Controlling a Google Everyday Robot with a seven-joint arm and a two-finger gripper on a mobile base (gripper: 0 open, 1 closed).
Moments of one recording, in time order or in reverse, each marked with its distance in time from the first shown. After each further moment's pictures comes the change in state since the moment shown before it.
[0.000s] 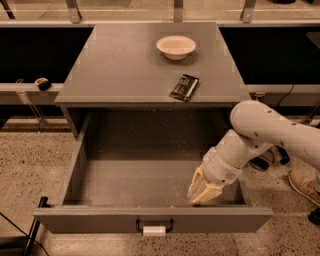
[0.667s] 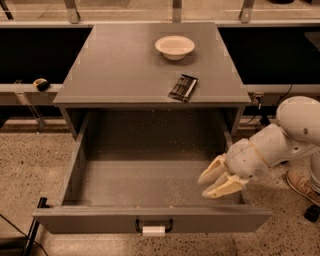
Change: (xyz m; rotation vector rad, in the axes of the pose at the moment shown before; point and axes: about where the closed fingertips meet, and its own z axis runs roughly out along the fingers) arm -0.009 0.022 -0.064 0.130 -0.237 0.006
